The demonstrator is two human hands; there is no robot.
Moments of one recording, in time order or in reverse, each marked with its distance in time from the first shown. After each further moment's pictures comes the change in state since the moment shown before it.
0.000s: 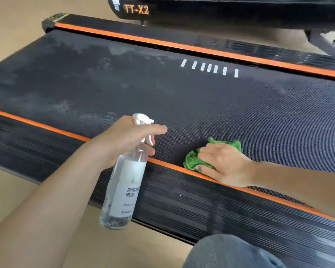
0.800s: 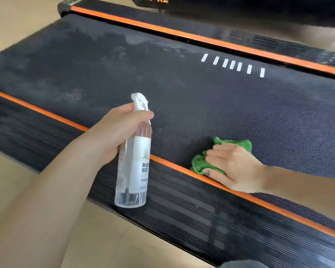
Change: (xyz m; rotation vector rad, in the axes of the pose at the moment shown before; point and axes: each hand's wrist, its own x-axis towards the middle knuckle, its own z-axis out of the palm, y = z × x) left_hand 0.029 -0.023 -0.042 -0.101 0.172 0.025; right_hand 0.038 -0.002 0.007 -0.015 0.054 -0.123
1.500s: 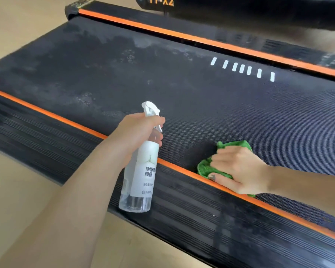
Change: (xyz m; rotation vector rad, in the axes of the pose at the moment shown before) left_hand 0.017 -0.005 -0.005 -0.094 0.015 -0.120; right_hand 0.021 0.000 0.003 0.022 -0.007 -0.050
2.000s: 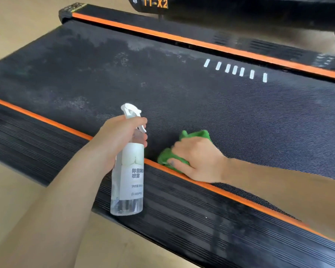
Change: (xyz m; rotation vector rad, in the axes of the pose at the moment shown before) left_hand 0.000 -0.002 -0.006 -0.099 0.090 -0.017; right_hand 0.065 -0.016 0.017 0.078 0.062 0.140
